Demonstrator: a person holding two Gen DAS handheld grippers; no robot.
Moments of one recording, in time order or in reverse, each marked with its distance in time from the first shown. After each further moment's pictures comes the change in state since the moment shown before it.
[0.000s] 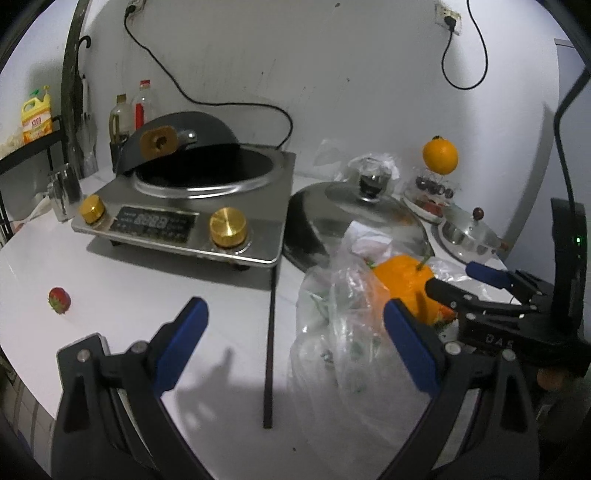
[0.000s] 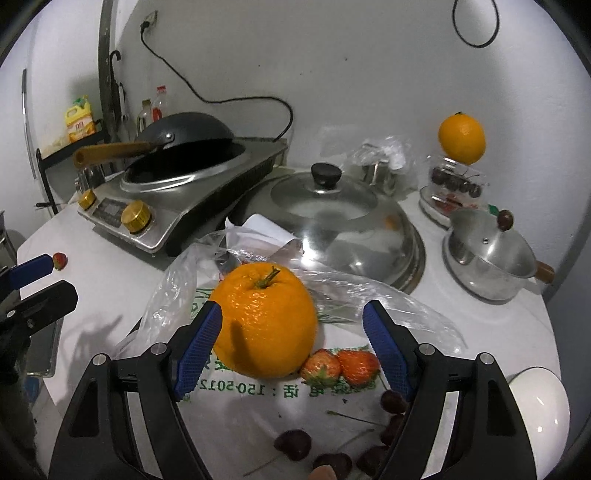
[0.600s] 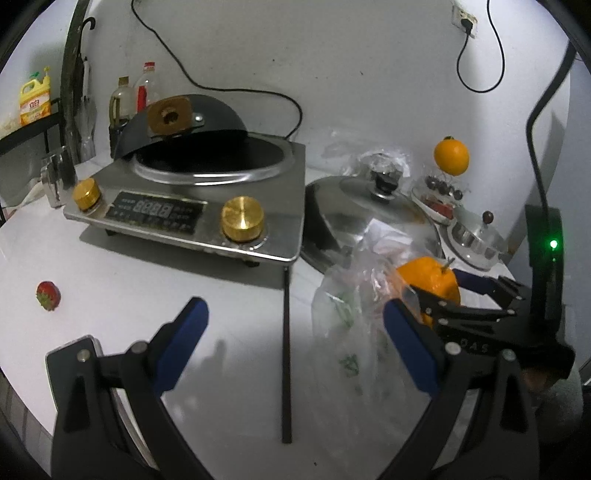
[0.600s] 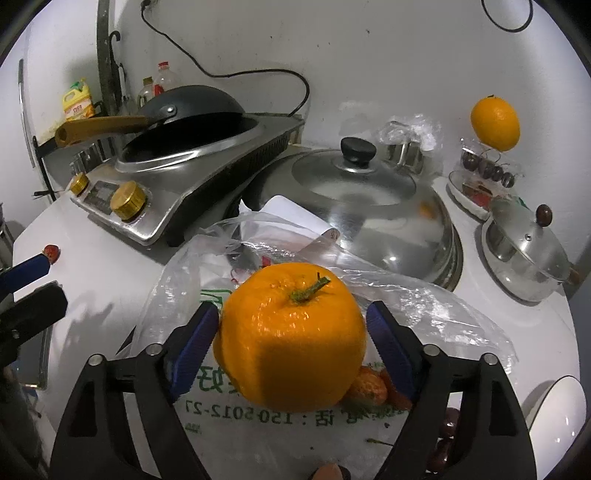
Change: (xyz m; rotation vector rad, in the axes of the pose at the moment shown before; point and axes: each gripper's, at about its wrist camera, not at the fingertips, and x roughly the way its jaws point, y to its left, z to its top) left arm 0.021 0.025 0.001 -0.038 0.024 -0.026; right arm 0.047 0.019 0.006 0.003 0.075 0.024
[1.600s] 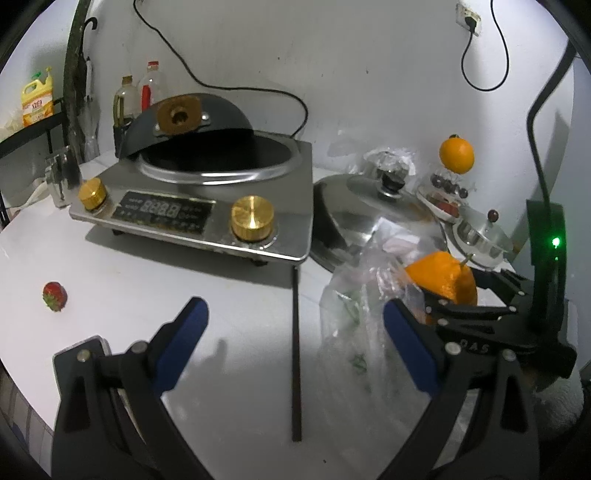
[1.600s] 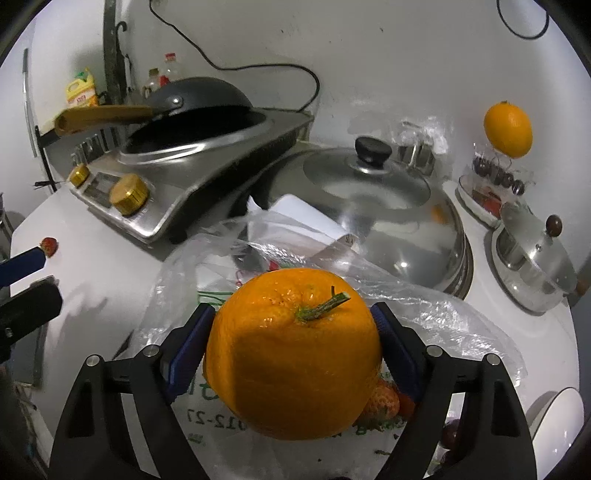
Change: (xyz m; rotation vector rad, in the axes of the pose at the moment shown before) left arm -0.005 0.004 0.001 0.006 0.007 0.022; right arm -0.001 0.012 0.005 -0.046 -0.010 0.001
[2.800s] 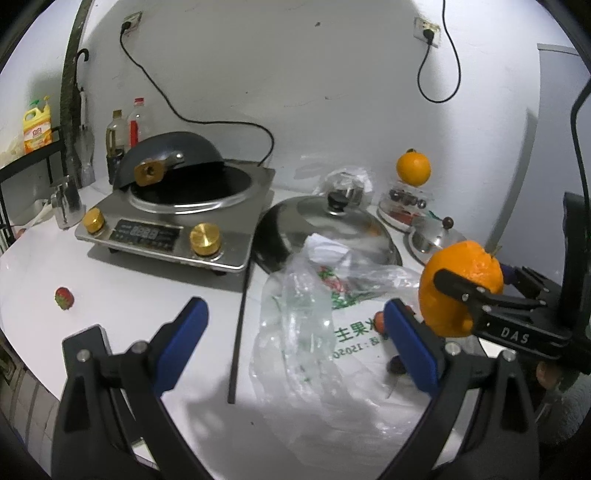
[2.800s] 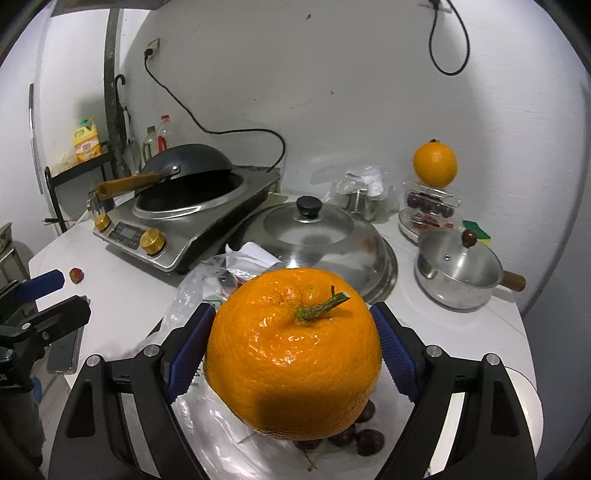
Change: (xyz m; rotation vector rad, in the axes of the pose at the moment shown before) left arm -0.071 -0.070 -0.005 0.040 -0.072 -0.029; right arm -0.125 -0.049 -0.022 0.065 -0.159 -0.041
